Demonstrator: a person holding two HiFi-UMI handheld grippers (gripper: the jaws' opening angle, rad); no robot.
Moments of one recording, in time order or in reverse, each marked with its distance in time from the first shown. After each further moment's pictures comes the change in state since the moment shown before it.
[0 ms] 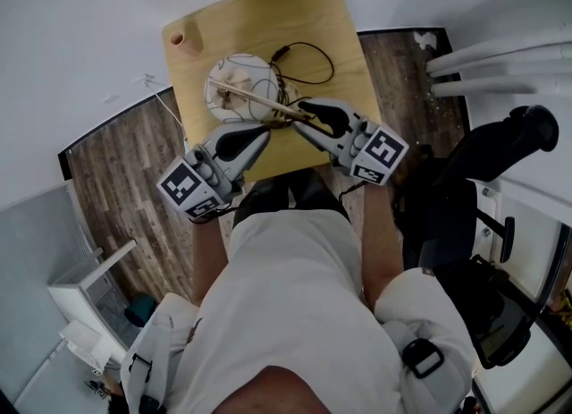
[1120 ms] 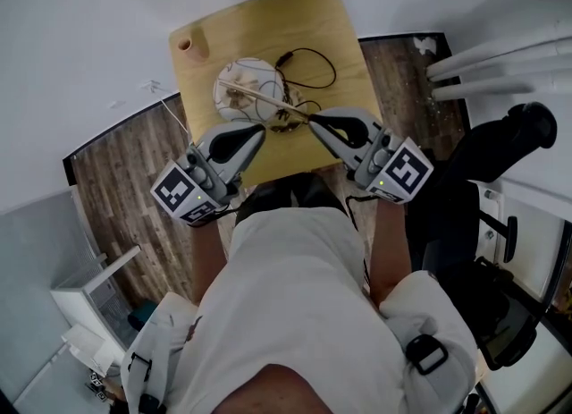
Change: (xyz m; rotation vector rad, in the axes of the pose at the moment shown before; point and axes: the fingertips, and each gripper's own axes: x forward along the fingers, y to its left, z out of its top) left arm -0.014 -0.012 0.042 0.065 -0.048 0.009; right arm -0.016 0.044 0.079 -0.191 -0.053 -0.009
